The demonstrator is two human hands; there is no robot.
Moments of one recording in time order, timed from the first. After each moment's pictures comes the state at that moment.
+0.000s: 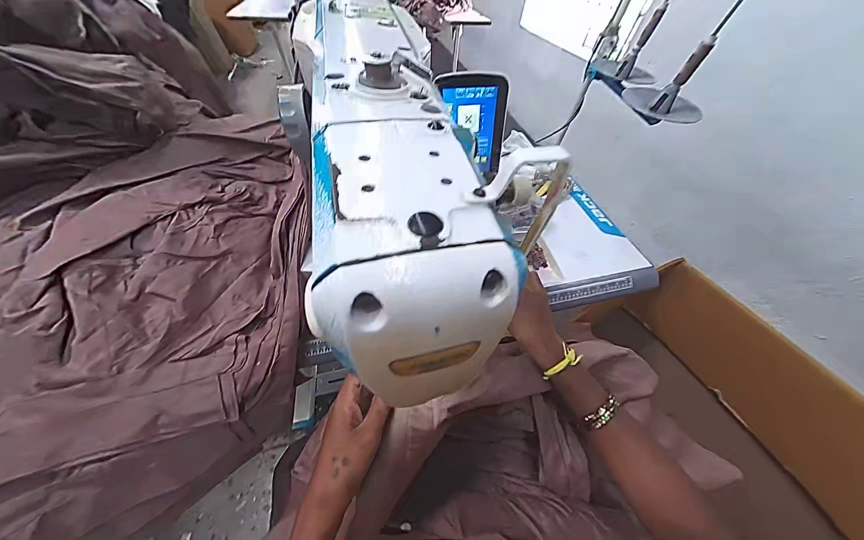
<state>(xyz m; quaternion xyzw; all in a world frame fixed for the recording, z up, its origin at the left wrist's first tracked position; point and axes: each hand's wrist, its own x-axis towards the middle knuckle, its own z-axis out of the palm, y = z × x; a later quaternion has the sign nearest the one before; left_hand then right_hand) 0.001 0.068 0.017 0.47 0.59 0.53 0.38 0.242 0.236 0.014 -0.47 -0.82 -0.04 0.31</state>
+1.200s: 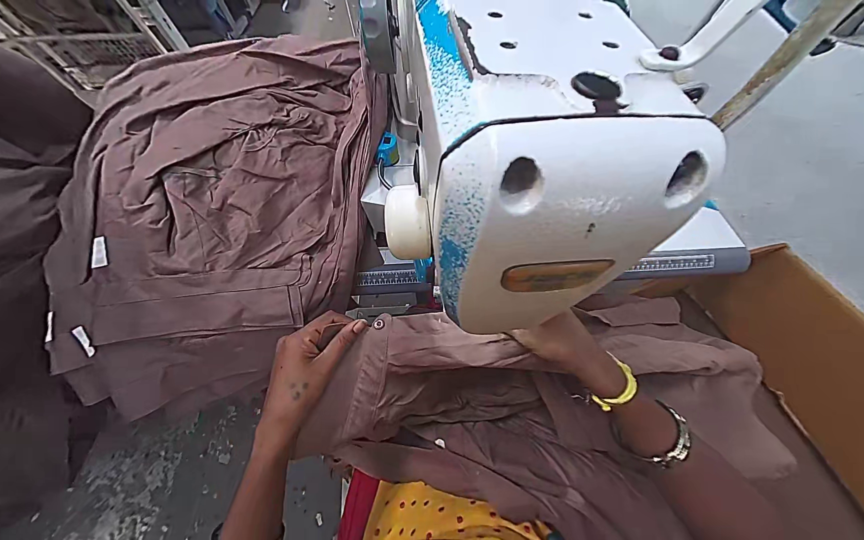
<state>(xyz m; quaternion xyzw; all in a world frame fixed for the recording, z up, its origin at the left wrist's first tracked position) -0.106 0.032 0.004 0.55 0.69 0.42 0.19 0.193 0.150 0.063 -0.44 -0.79 0.36 0.23</state>
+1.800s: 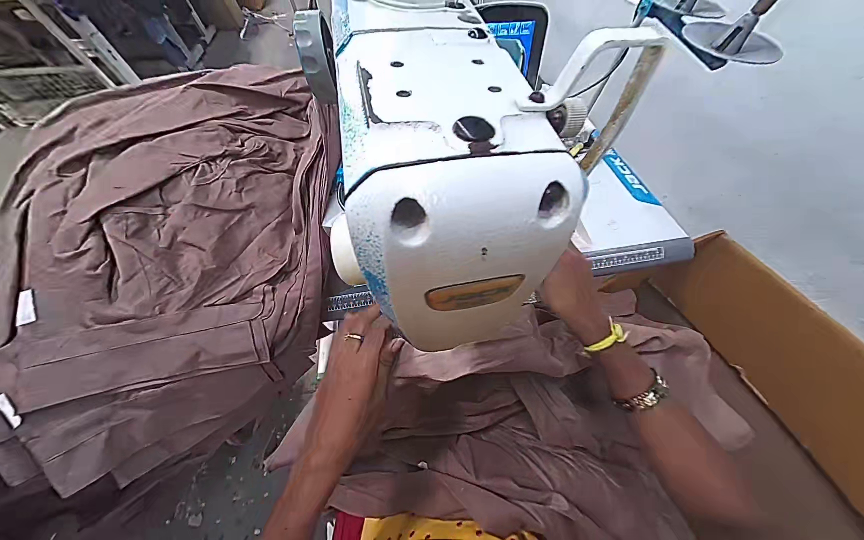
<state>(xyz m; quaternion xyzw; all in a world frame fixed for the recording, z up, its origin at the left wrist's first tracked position) -0.031 0.061 0.010 0.71 0.63 0.31 0.02 0.253 0.219 0.028 -0.50 -0.82 -0.03 0.28</state>
